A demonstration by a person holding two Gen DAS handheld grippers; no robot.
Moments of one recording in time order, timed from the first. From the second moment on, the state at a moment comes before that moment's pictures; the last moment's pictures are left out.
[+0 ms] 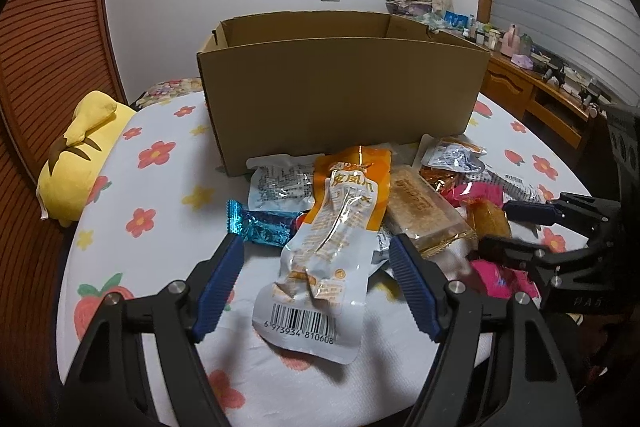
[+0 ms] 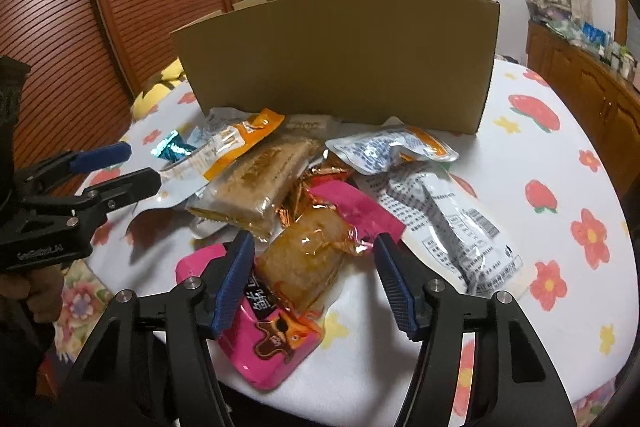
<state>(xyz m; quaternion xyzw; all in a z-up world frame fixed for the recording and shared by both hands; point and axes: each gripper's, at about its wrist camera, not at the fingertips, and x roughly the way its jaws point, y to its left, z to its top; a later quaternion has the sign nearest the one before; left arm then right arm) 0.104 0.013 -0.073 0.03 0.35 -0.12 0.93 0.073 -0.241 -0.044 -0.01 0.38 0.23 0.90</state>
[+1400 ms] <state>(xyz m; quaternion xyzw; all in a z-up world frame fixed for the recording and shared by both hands) 0.165 -0.007 -0.095 0.05 0.45 -0.20 0.87 0.071 -0.250 -0.056 -0.01 0.38 0.24 0.89</state>
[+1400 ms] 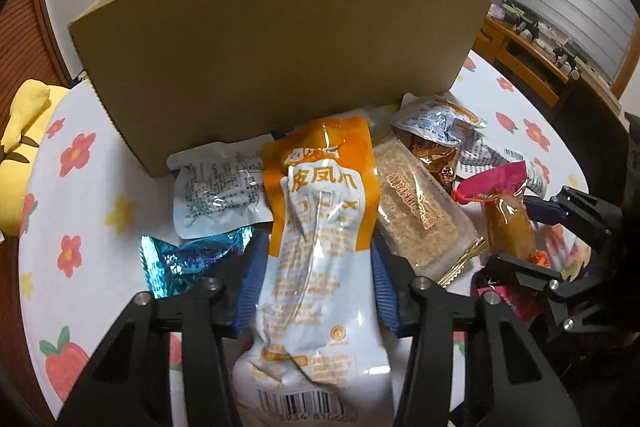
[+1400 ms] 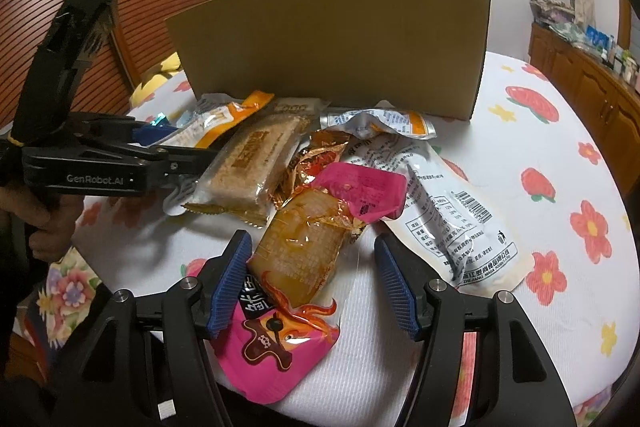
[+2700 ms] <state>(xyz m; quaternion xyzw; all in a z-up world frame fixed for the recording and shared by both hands) 0.134 -0.003 -0.013 0.03 0.34 -0.20 0.92 0.058 -0.263 -0.005 -0.01 0.32 0.26 0.91</state>
